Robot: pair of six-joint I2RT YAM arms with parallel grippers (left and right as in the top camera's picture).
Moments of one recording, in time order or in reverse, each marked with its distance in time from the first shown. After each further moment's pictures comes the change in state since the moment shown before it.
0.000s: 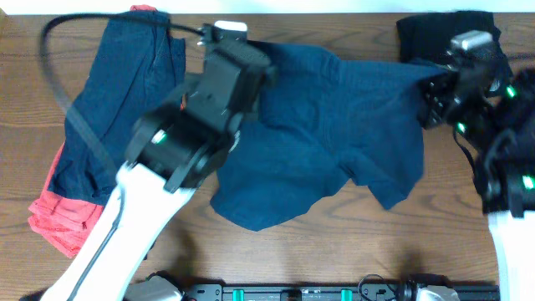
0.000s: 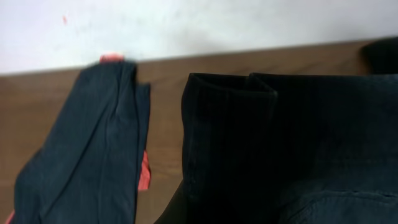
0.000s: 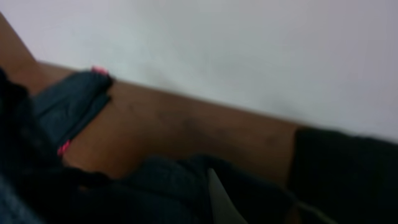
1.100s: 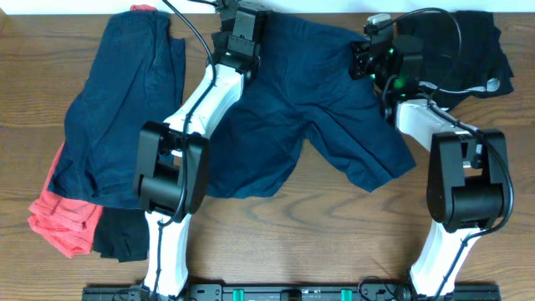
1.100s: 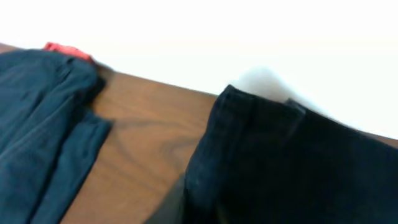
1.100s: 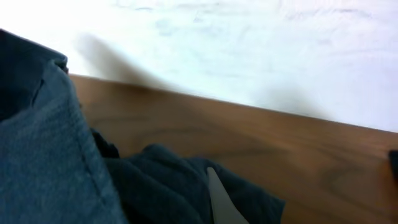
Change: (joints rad) left arm 0.271 0.744 -0.001 0.917 -0.012 -0.049; right arm 0.131 0.910 0.000 1.004 0.157 0.112
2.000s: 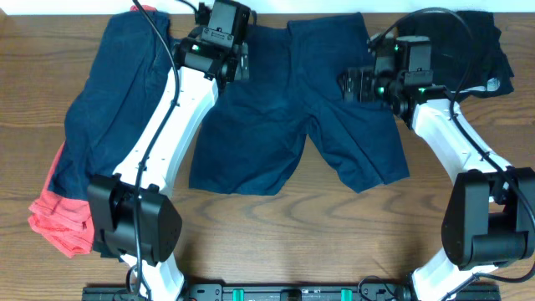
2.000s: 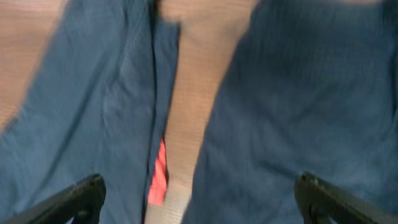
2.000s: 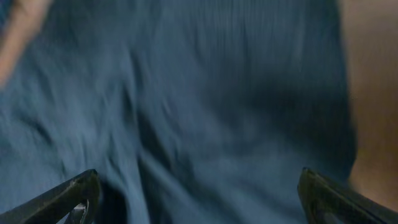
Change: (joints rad) left arm 0.018 -0.317 0.008 -0.784 0.109 0.080; right arm 0.000 -0.235 0.016 -0.823 -0.030 0.039
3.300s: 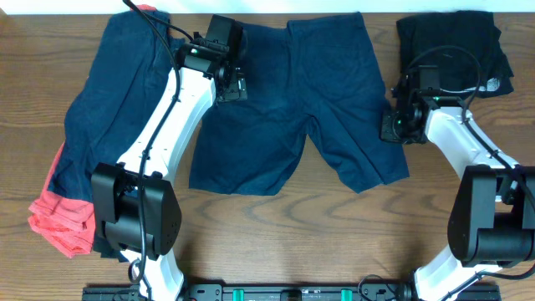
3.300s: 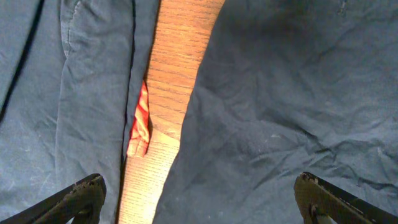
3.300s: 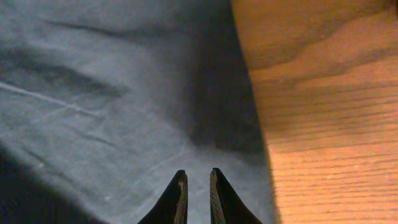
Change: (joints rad) left arm 0.028 0.023 -0.079 -0.069 0.111 -0.093; right arm -0.100 0.005 -0.099 -0.296 0.231 0.063
